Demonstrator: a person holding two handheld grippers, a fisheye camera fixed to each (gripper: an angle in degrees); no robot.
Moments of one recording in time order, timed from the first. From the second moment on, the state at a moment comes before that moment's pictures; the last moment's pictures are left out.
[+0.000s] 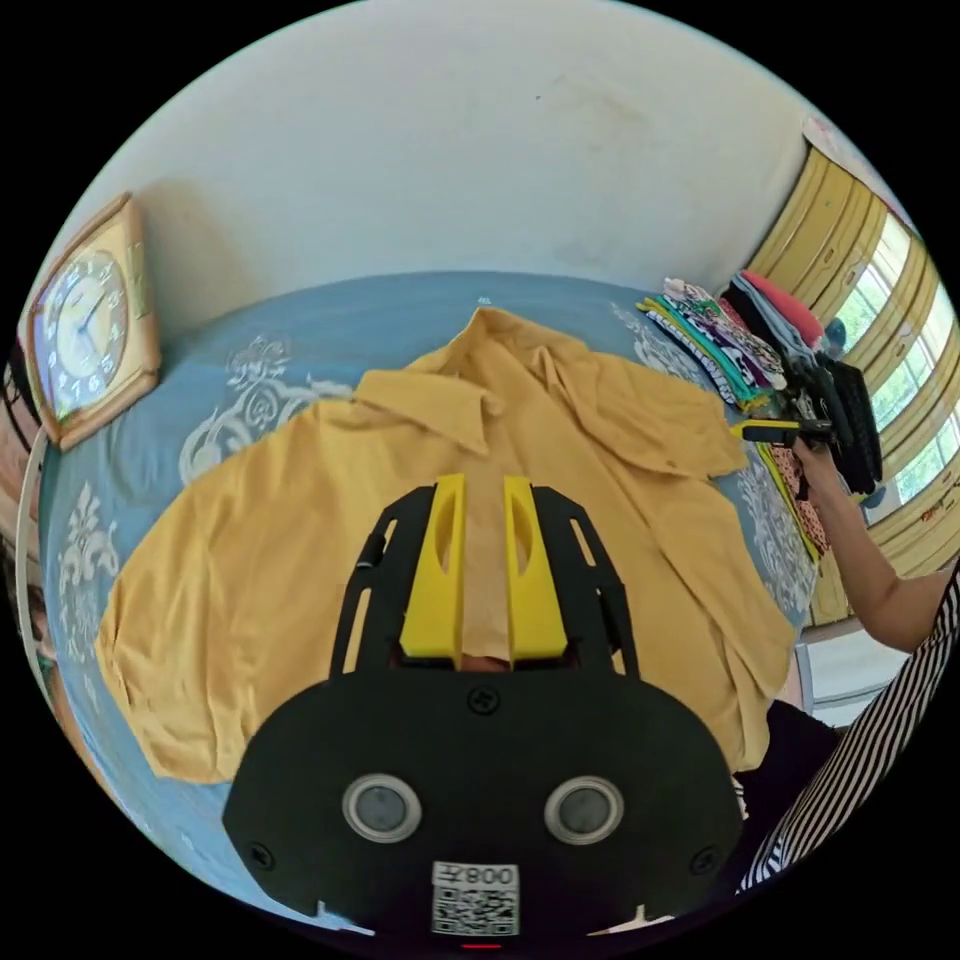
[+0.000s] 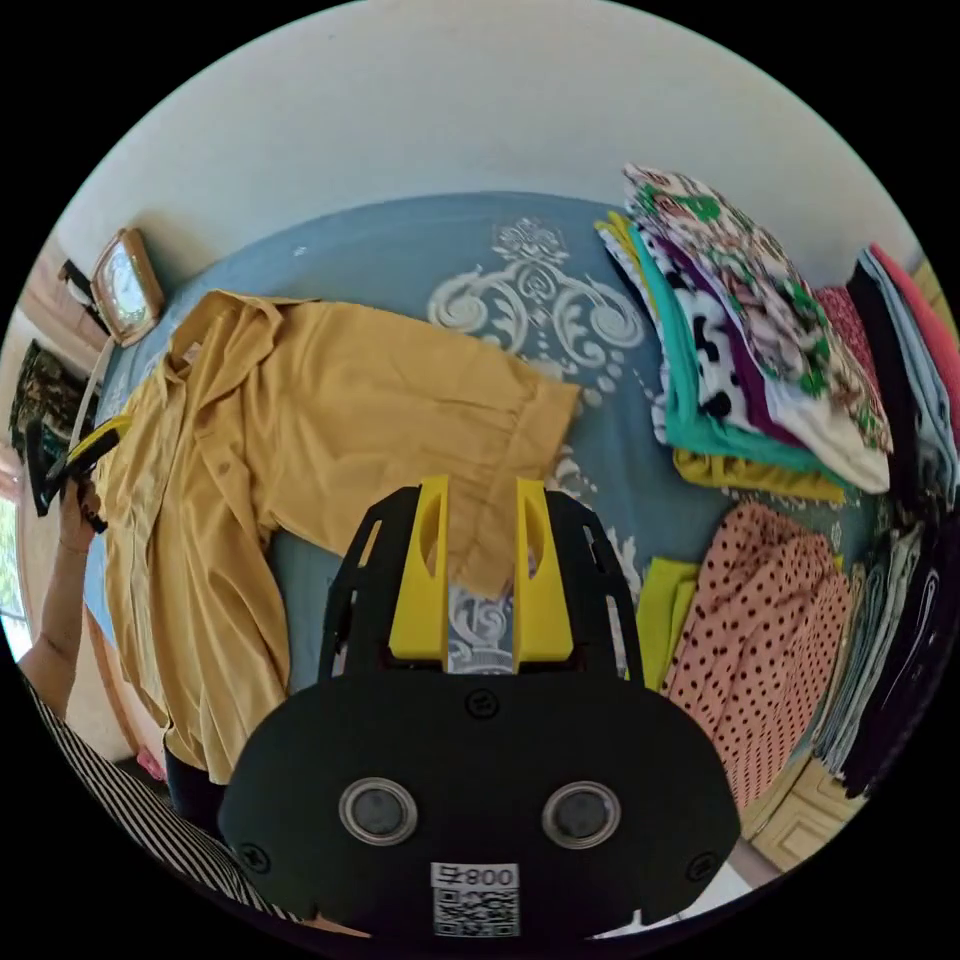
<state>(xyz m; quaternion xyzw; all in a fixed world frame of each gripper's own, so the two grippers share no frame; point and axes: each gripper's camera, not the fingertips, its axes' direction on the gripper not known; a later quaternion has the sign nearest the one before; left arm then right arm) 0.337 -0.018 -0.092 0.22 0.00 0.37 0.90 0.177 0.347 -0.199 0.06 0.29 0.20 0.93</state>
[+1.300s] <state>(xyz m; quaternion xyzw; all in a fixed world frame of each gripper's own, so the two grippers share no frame) 0.058 0.254 -0.068 0.17 0.13 0.15 0.97 0.127 0.436 -0.232 0.14 0.11 0.19 0.97</state>
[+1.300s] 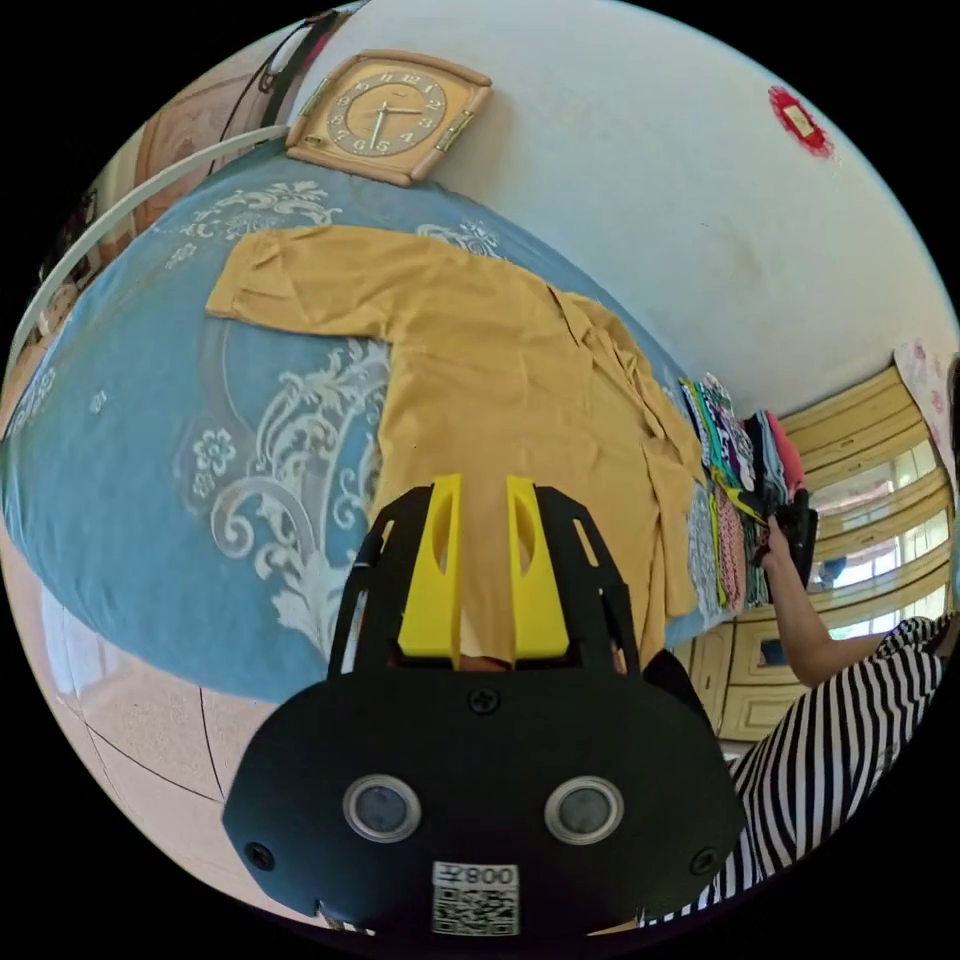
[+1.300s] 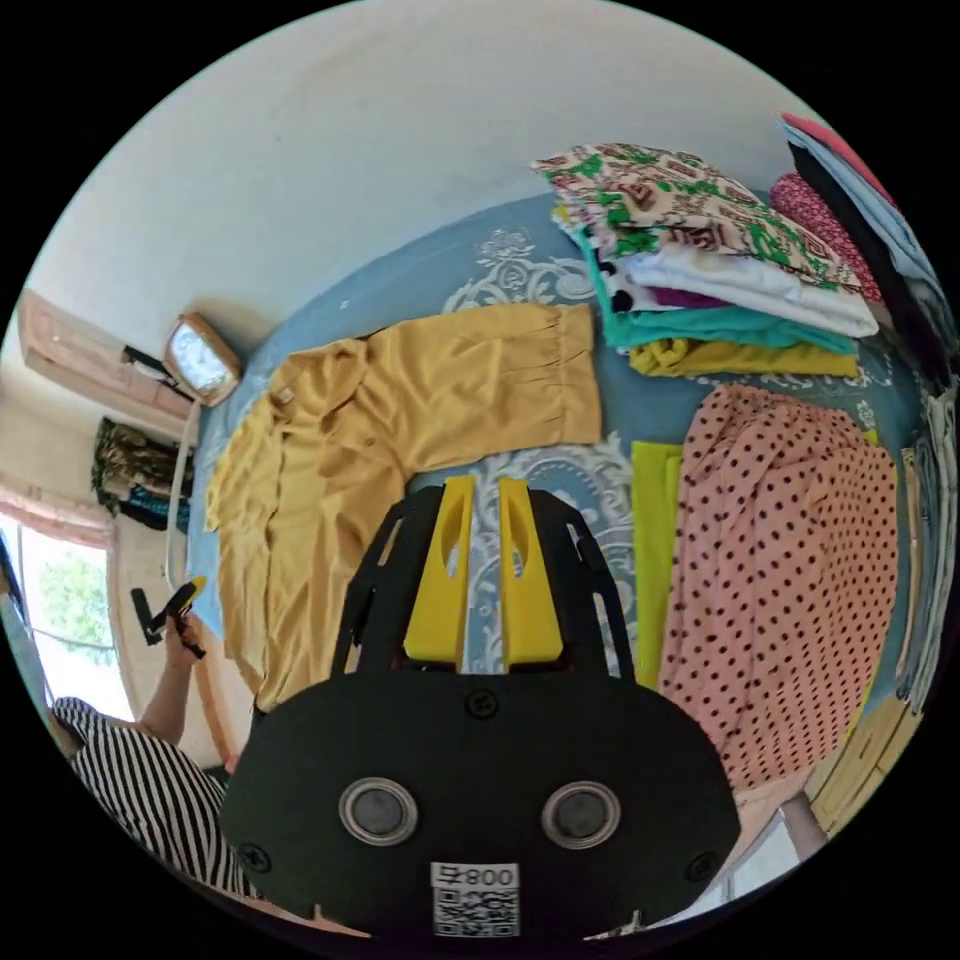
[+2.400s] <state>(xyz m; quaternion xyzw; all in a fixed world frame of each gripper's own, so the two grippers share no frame) 0.156 0.351 0.045 0.08 0.08 0.33 0.94 -0.077 0.139 0.068 0.01 0.25 -0.14 0.96</state>
